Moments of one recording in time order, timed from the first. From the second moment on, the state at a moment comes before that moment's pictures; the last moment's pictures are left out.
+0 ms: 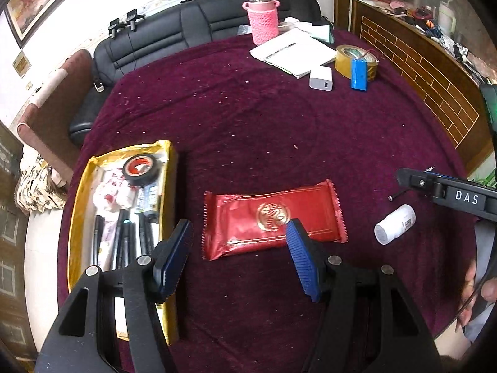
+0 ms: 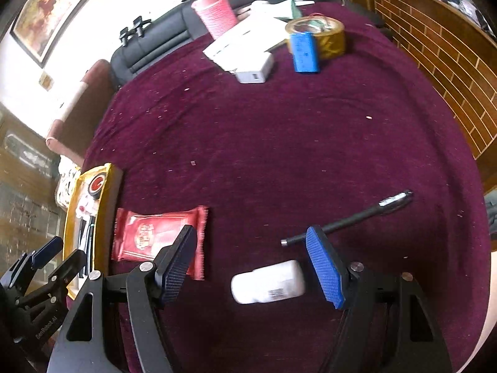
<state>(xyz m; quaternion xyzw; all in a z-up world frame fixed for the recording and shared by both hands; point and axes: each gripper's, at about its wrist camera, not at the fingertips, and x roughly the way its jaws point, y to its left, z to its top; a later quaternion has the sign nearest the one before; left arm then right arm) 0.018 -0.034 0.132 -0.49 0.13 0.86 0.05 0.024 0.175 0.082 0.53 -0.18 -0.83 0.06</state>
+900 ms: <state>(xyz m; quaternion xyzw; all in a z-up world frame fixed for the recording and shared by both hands) -0.012 0.017 0.084 -0.55 0.05 0.82 0.16 0.027 0.285 0.047 0.54 -0.23 -0.81 -0.01</state>
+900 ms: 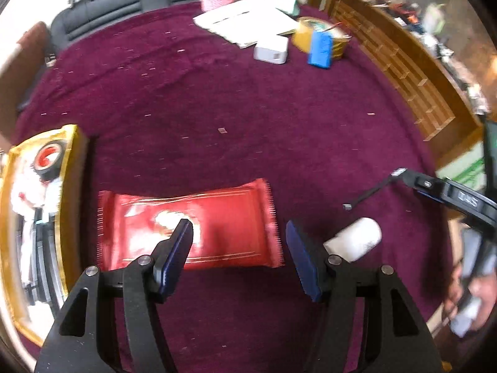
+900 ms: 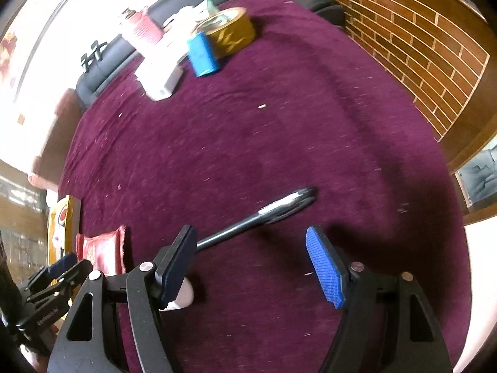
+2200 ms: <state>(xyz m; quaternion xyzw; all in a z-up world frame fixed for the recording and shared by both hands) 0.018 0.031 0.105 -0.49 0.13 0.85 0.15 -0.031 0.226 0.027 0.59 -0.11 -0.80 -0.02</state>
